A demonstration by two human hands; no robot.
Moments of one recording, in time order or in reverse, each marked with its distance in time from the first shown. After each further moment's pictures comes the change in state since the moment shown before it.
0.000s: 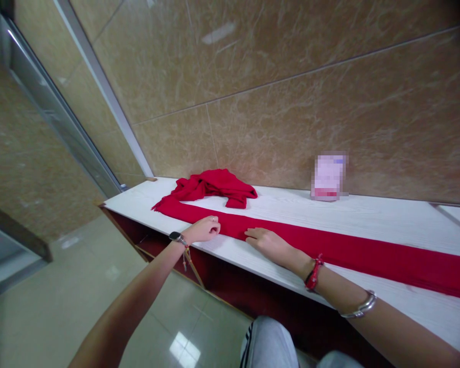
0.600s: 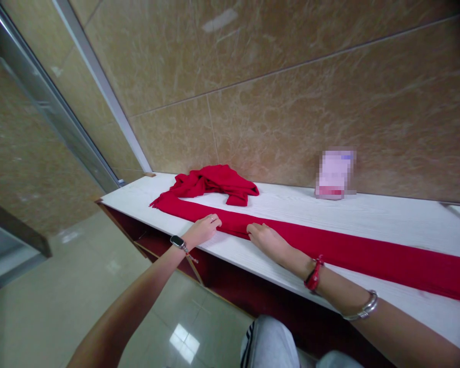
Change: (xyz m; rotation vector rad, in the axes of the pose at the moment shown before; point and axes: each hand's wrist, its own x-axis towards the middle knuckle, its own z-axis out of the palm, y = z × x) left_hand -0.008 0.004 0.022 0.238 0.091 -0.073; right_hand 0.017 -0.009 -0.005 0.039 -0.157 0.351
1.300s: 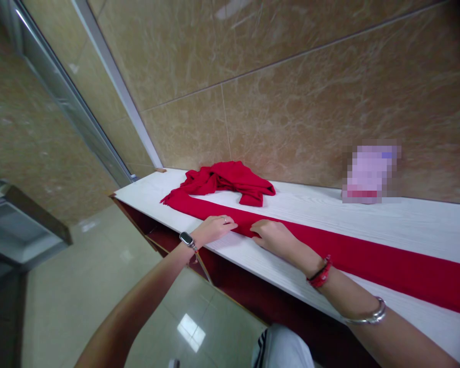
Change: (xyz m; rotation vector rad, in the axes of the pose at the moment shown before) left_hand -0.001 -0.016 0.005 -0.003 0.157 0.191; right_hand 0.035 -0.009 -0.011 0.094 -0.026 -0.049
